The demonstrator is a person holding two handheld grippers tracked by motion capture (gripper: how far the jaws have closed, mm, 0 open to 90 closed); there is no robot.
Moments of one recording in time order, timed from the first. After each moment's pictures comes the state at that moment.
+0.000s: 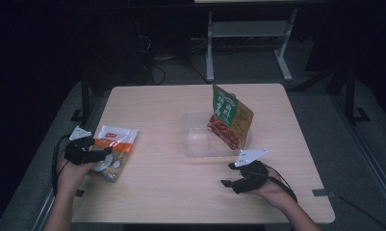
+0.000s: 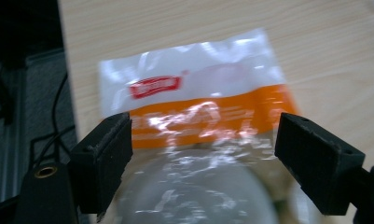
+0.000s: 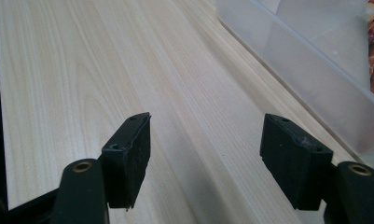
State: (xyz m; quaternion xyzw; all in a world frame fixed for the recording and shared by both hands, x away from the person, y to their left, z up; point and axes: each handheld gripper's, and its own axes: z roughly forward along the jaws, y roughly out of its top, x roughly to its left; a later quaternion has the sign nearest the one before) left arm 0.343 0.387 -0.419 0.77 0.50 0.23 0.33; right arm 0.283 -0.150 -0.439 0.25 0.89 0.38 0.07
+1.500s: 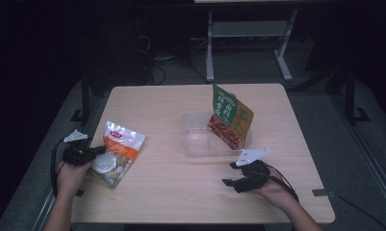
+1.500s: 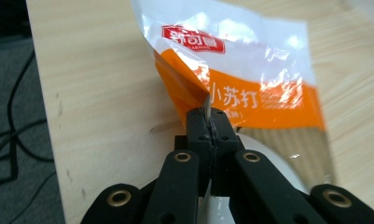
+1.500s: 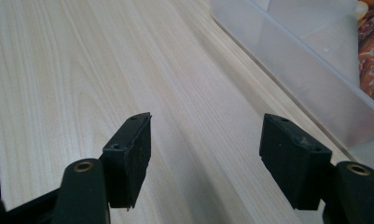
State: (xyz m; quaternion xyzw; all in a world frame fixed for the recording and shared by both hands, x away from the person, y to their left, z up) left arm 0.340 0.397 -0.432 0.77 0.49 0.17 0.37; right arm 0.284 -0.154 -0.438 0.26 0.88 0.38 0.07
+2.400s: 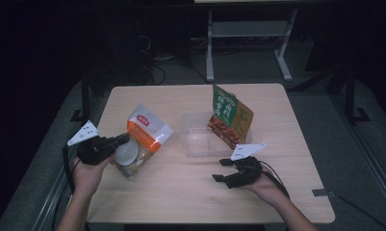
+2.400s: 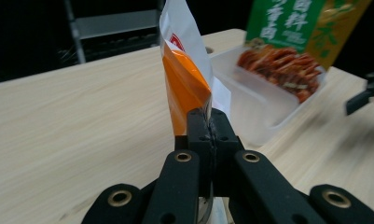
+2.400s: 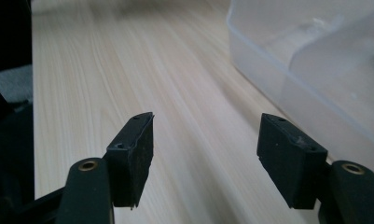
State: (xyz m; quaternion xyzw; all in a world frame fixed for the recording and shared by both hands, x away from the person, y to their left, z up) left arm 0.306 0.303 -0.360 0.75 0.35 0.19 0.53; right arm 0.294 -0.133 -0.429 0.25 0.86 0.45 0.04
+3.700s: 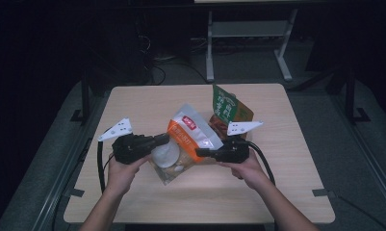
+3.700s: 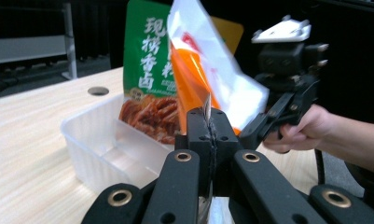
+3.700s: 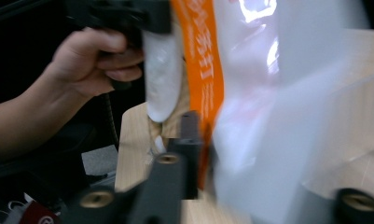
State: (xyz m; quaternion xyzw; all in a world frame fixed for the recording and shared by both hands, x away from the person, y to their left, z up) left arm 0.304 0.218 -0.347 0.74 0.27 0.08 0.61; right arm 0.329 -0.109 -0.389 0.21 0.77 0.61 -0.06
